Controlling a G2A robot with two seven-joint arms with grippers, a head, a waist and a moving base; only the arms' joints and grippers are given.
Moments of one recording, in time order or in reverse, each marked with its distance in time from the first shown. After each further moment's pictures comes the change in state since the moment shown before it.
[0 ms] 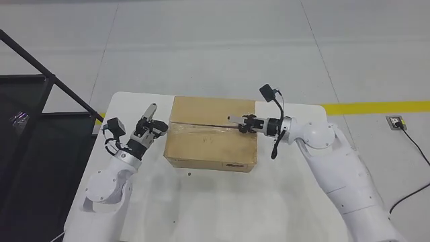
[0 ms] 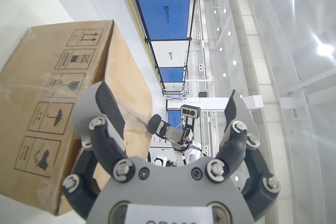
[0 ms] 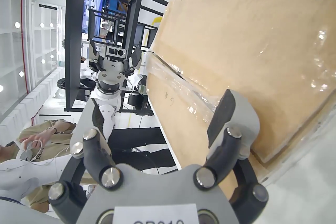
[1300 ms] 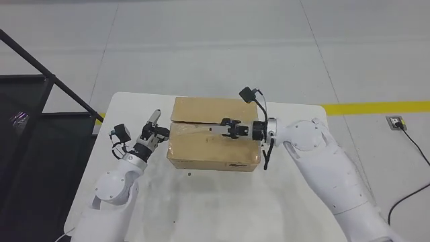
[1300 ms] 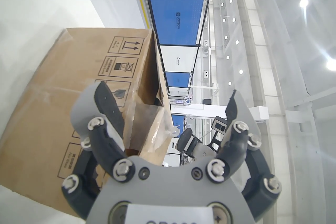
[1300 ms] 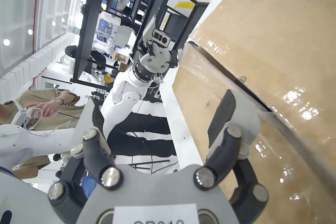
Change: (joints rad) left arm -0.015 -0.004 0.049 0.105 -0.008 -0.026 0.020; right arm 0.024 -0.024 -0.105 -0.066 0.005 -0.105 0.007
